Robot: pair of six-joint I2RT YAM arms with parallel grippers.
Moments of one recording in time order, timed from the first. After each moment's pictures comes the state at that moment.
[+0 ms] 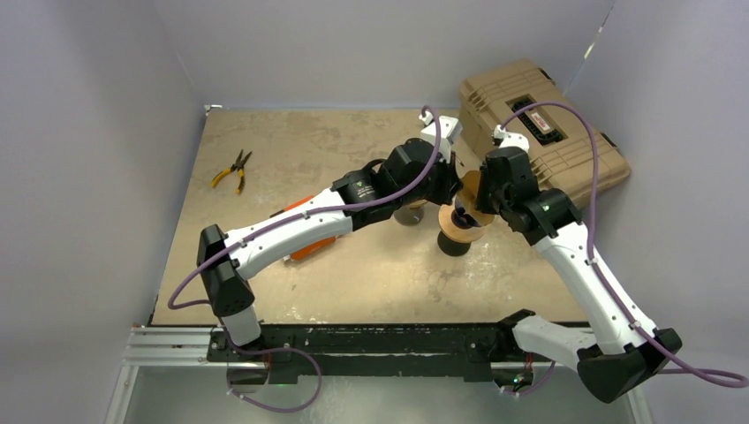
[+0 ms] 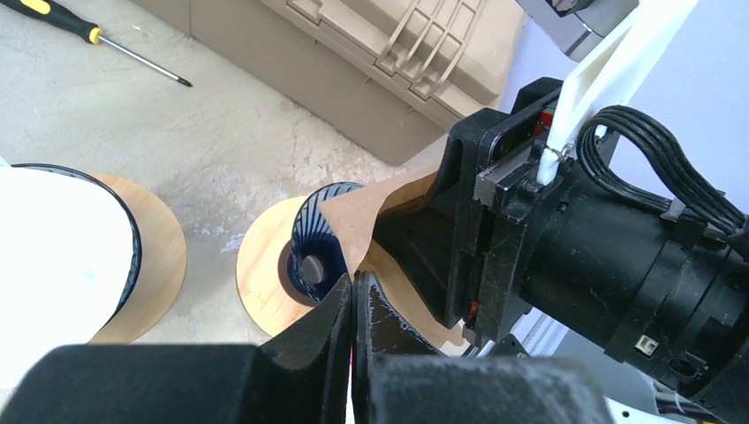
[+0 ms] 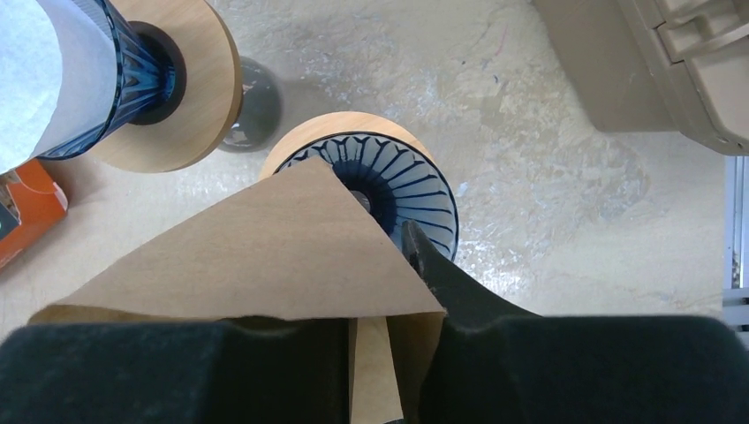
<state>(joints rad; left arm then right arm) -1.06 1.74 1.75 -0.36 -0.17 -0.52 0.43 1.08 1.23 -0.90 0.38 0.40</state>
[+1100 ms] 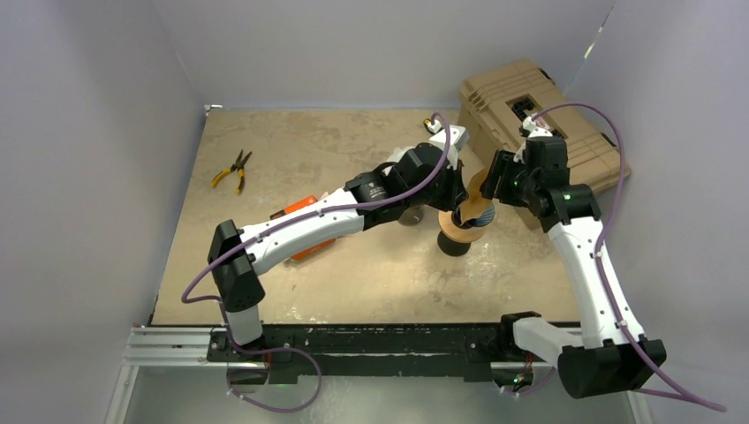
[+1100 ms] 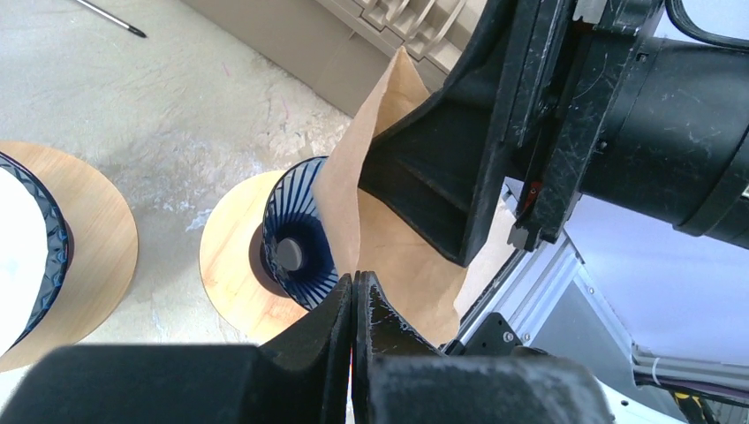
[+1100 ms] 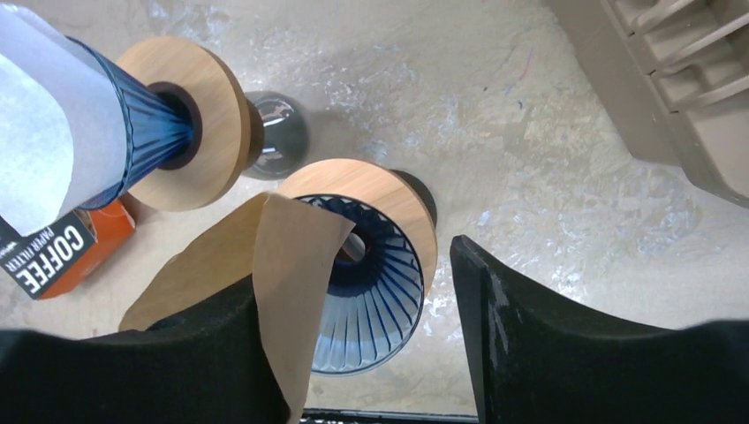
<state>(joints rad) -1.06 1.80 1.75 -0.36 -0.09 -0.57 0.15 1.10 1.23 -0.85 0.03 0.33</state>
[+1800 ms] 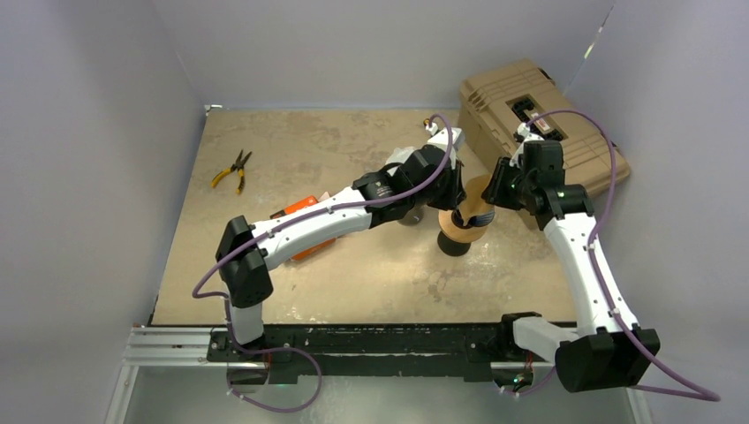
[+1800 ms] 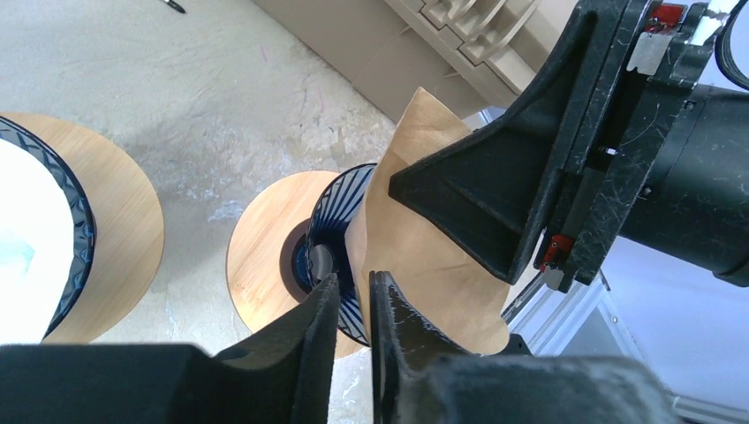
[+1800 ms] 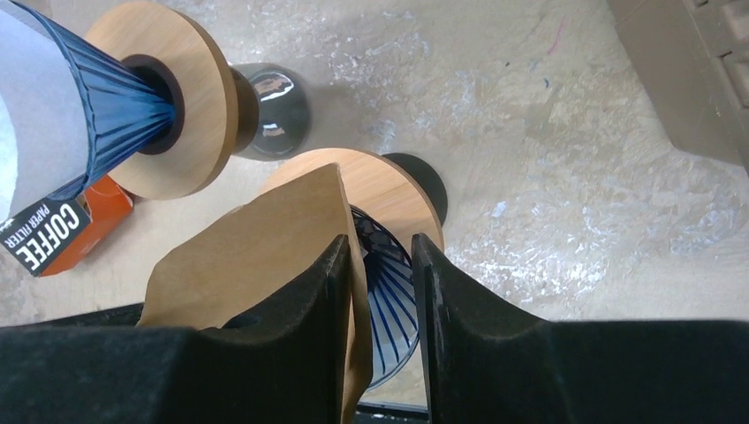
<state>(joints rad) -1.05 1.85 1.75 -0.36 -0.14 -0.62 0.08 1.12 1.16 -0.81 -0.07 0.31</state>
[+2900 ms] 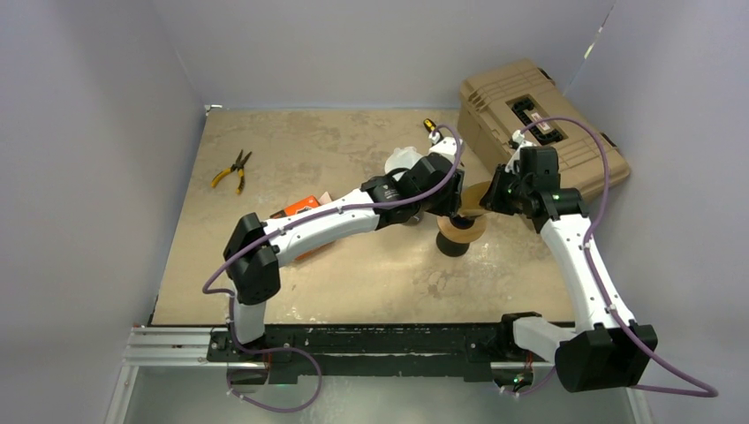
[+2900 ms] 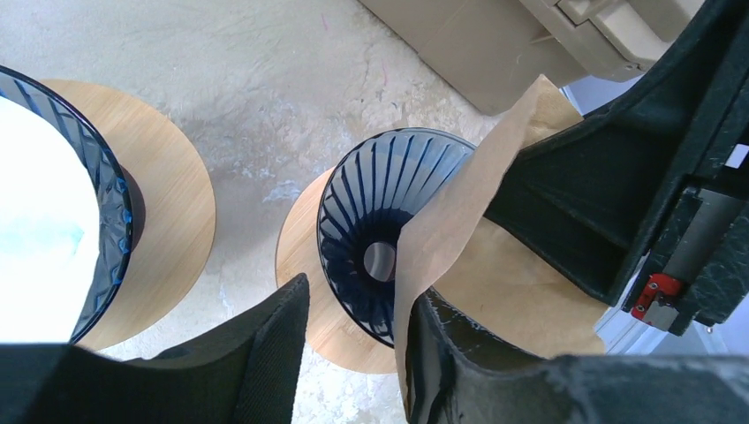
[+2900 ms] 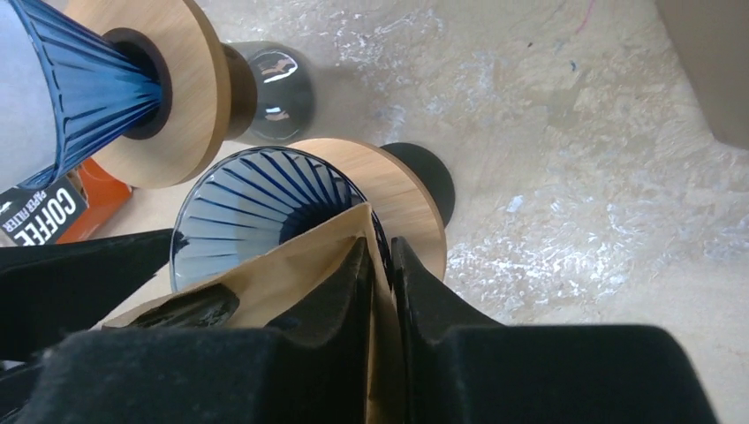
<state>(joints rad) -1.05 1.89 1.74 -0.41 -0.21 -0.56 0.08 1.13 1.09 -0.78 -0.11 0.32</state>
